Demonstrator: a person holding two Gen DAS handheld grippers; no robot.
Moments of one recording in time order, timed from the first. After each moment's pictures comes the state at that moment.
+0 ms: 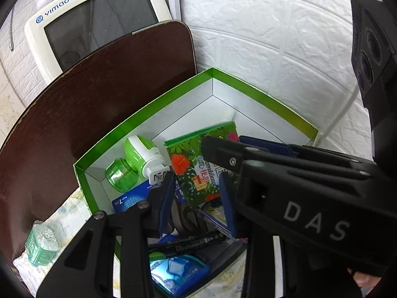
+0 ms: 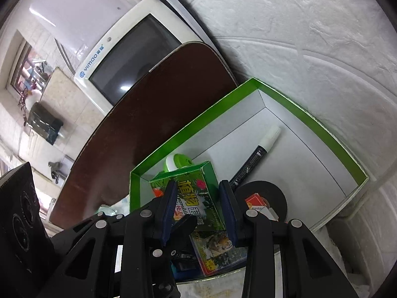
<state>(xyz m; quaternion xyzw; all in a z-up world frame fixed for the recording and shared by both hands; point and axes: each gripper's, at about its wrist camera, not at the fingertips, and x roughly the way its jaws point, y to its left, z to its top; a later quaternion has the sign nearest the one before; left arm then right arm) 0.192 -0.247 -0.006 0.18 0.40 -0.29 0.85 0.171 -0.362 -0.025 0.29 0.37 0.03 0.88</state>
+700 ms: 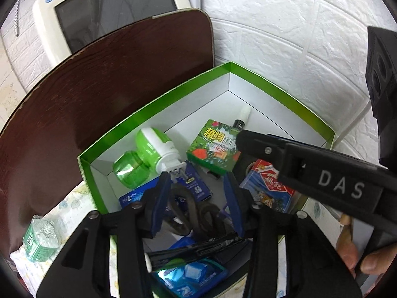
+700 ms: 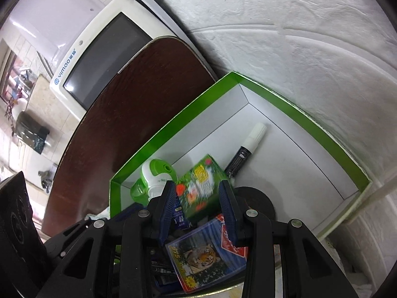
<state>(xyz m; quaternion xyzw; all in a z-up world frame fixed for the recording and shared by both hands) 0.212 -0.237 -0.015 0.16 0.41 -0.27 0.86 0.173 -0.374 -0.040 0.31 0.38 -0.01 0.87</state>
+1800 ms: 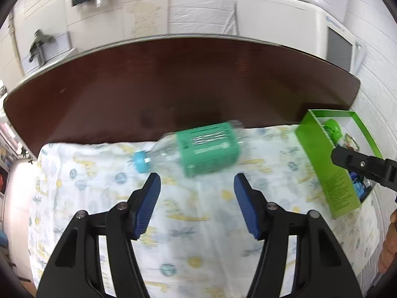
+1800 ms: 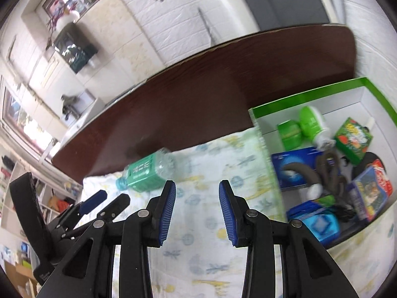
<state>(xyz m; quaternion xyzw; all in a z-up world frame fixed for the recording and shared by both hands) 0.179 0.091 -0.024 -0.02 0.40 -0.05 0.91 0.186 -0.131 -0.012 0.15 0.44 0.11 0.88</state>
